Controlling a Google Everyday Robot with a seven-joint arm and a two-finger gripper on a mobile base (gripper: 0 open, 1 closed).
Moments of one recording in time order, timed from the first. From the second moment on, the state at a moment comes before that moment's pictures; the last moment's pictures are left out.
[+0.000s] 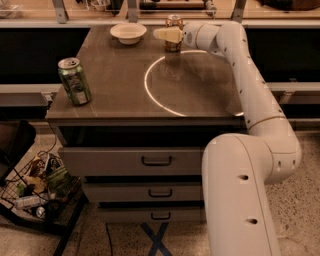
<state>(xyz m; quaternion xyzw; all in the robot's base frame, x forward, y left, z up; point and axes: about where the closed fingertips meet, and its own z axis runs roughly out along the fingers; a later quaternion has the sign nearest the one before) 0.948 -0.061 0.910 -0.24 0.70 0.27 0.62</state>
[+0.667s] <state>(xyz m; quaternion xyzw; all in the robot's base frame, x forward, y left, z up) 0.947 -0.054 0.910 -0.24 0.69 0.28 0.62</state>
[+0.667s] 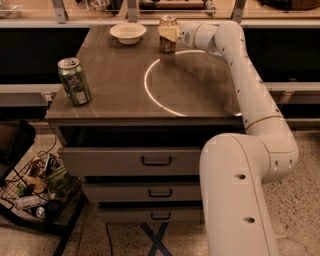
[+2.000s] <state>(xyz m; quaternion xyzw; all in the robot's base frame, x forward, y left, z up) 0.944 -0.034 0.918 -0.27 0.71 0.26 0.60</state>
